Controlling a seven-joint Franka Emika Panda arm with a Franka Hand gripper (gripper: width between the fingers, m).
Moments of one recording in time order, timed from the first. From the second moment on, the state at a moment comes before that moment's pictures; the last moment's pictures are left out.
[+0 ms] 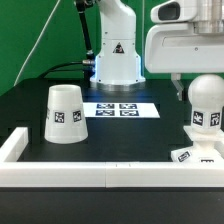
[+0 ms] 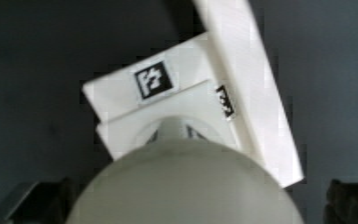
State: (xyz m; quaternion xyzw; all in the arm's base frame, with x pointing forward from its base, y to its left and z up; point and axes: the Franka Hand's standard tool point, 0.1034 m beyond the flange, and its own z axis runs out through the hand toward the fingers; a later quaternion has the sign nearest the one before) arm 0.603 0.109 0.112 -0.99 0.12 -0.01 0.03
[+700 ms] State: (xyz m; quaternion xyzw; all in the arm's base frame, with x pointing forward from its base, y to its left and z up) arm 0.608 0.100 0.116 -0.98 -0.22 -0.02 0.02
